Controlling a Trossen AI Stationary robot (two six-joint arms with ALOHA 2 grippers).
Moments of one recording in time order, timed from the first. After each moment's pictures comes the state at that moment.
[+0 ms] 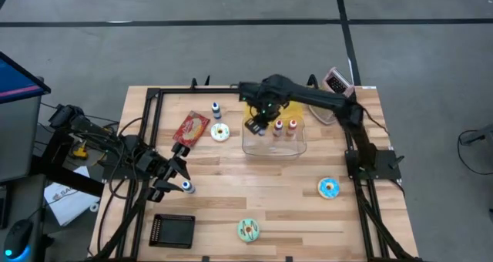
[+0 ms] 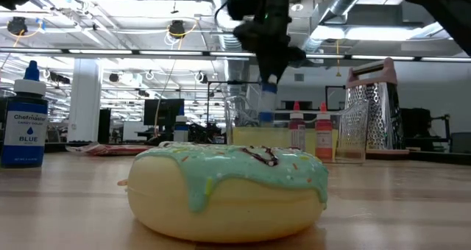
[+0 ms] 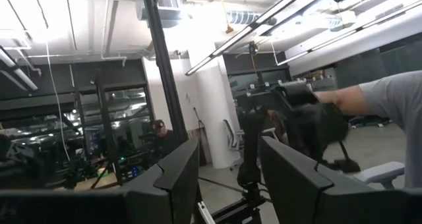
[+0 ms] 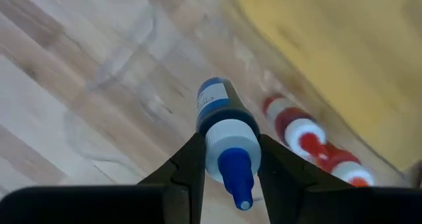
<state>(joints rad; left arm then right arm) -0.41 0.83 0.34 0.93 0.17 0.18 -0.29 2.11 2.10 -1.46 0.00 0.50</state>
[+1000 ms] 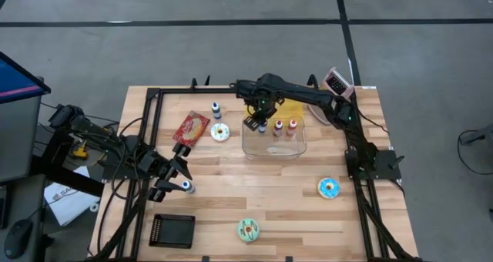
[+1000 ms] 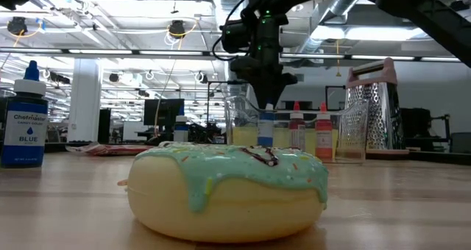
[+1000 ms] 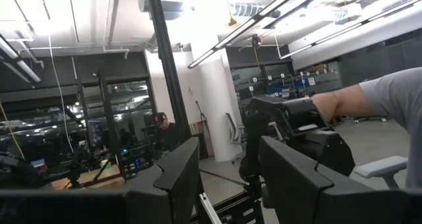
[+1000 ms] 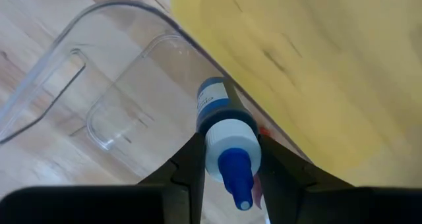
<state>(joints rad) -0.41 0.83 0.34 0.91 0.15 0.18 -0.36 2.23 2.10 -1.41 0.00 0.38</state>
